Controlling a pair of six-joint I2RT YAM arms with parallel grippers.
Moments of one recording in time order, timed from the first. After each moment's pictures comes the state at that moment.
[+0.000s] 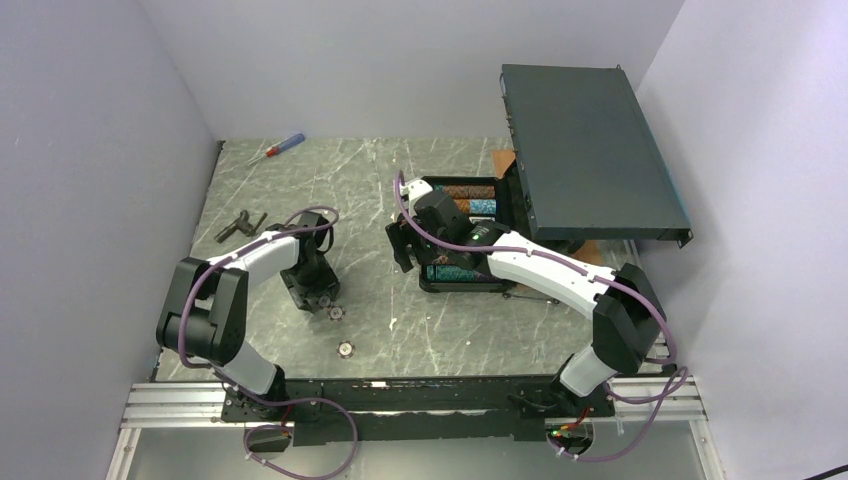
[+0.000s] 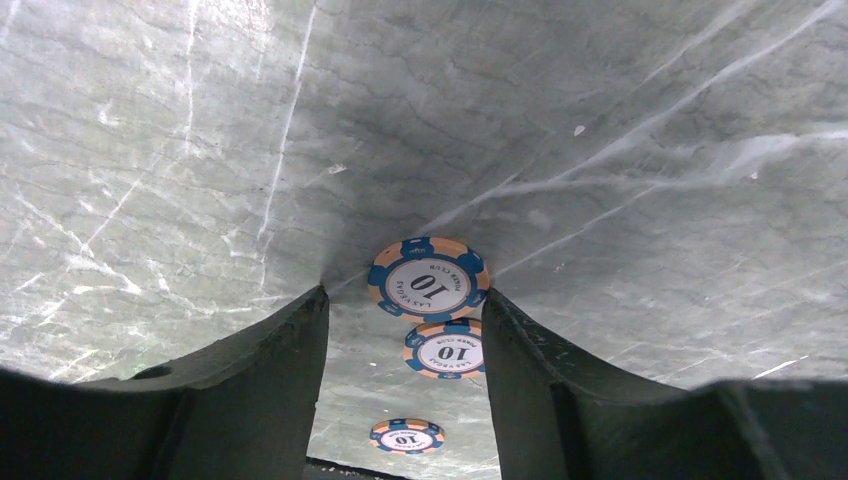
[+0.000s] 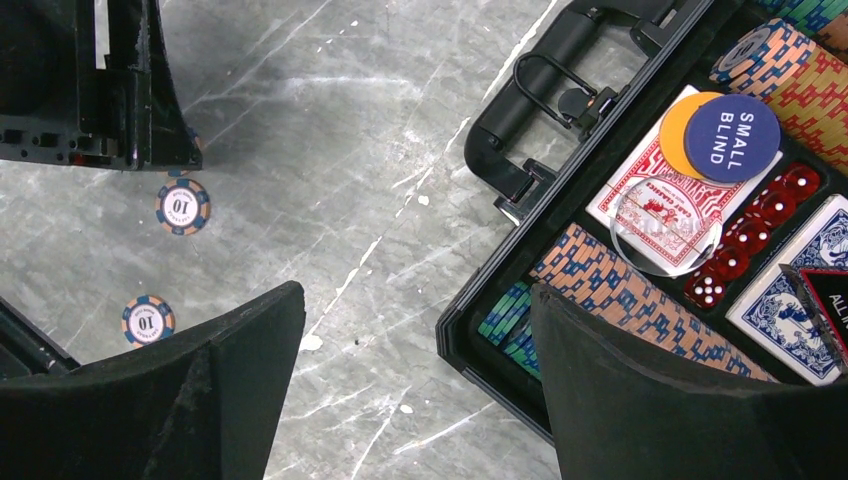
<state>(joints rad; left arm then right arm) -0.27 1.57 0.87 -0.76 -0.08 -0.83 0.85 1.57 1.21 -0.34 0.07 0.23</state>
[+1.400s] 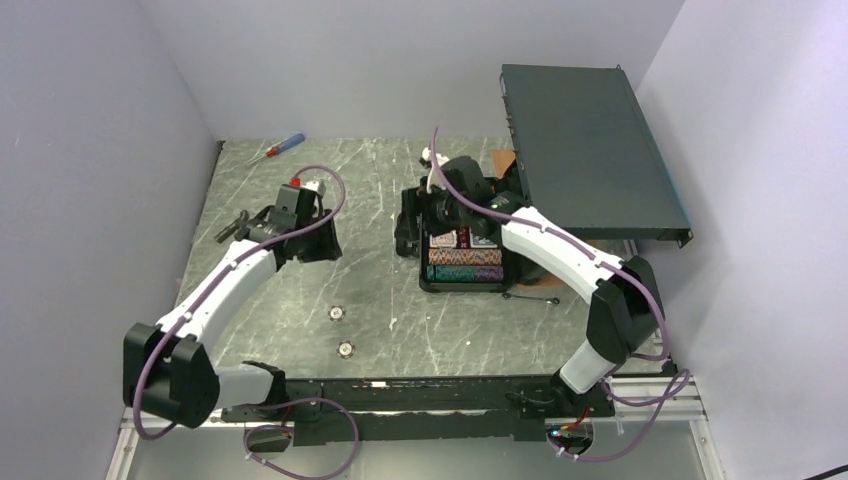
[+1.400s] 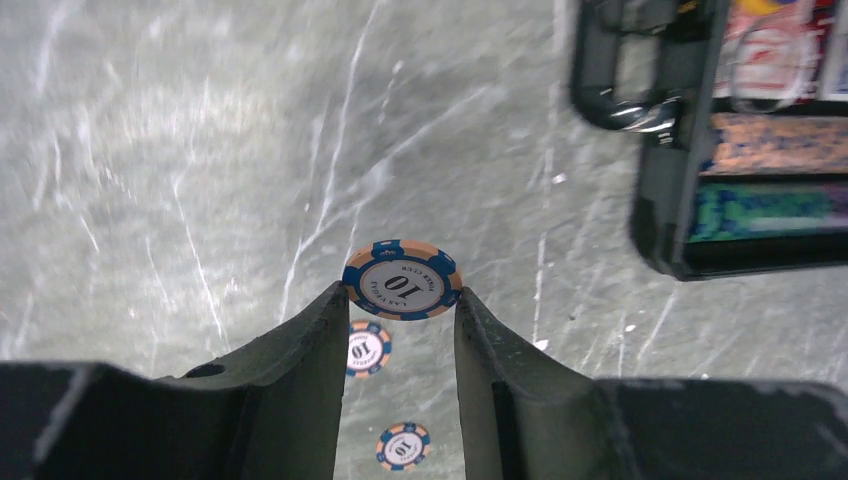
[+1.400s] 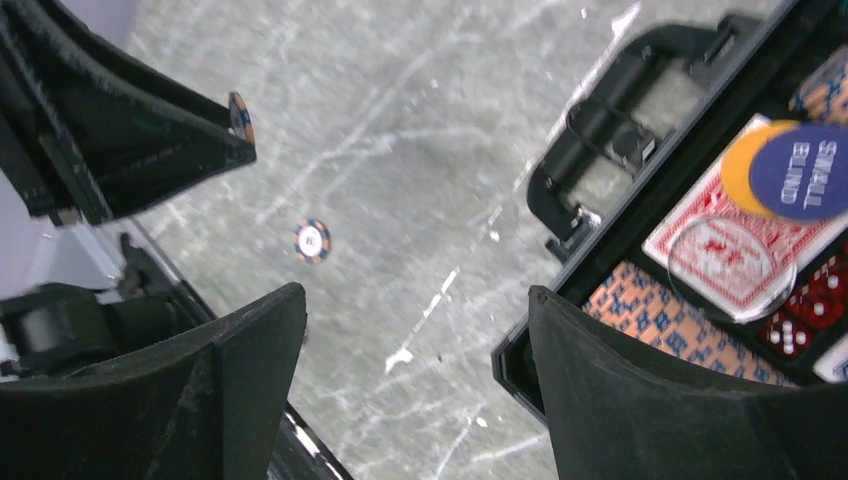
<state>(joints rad) -0.31 1.28 0.97 -0.64 0.01 -0.44 0.68 1.60 1.30 -0.36 -0.26 0.37</state>
